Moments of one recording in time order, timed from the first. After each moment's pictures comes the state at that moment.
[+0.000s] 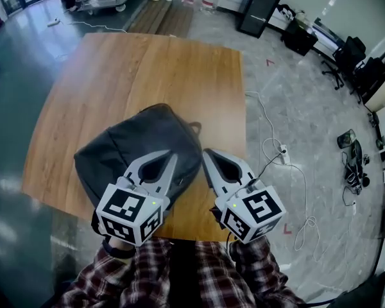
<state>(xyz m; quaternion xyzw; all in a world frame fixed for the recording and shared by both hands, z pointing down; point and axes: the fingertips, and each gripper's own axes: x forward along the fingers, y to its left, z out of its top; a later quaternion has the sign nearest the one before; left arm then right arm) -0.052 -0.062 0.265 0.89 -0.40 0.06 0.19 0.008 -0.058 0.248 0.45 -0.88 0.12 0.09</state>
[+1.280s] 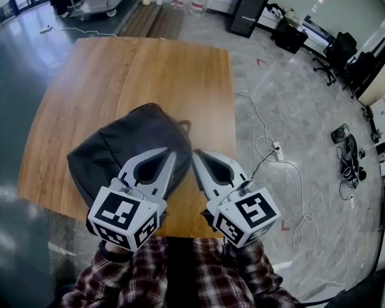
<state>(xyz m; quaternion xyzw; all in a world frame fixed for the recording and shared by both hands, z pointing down) -0.025 -0.032 0.229 0.91 -0.39 0.03 0.16 0.017 -0.025 0.227 0.45 -0.88 0.11 0.07</state>
